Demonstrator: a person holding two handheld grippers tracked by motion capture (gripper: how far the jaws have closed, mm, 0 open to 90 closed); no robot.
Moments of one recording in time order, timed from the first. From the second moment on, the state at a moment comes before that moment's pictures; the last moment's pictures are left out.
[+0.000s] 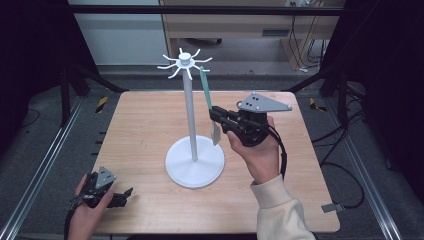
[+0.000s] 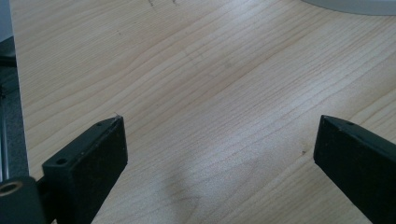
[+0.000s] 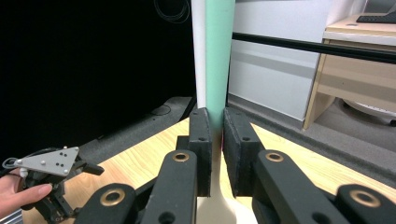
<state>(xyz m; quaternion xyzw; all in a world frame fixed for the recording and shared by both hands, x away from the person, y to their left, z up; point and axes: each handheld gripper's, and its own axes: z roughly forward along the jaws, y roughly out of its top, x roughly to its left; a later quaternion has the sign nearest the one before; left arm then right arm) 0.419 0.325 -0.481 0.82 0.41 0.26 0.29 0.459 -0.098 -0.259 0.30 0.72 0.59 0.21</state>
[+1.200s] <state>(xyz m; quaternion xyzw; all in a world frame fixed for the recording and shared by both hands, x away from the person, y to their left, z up) 0.419 0.325 -0.481 0.82 0.42 0.26 0.29 0.462 -0.115 -0.273 0.37 0.72 0.51 0.30</state>
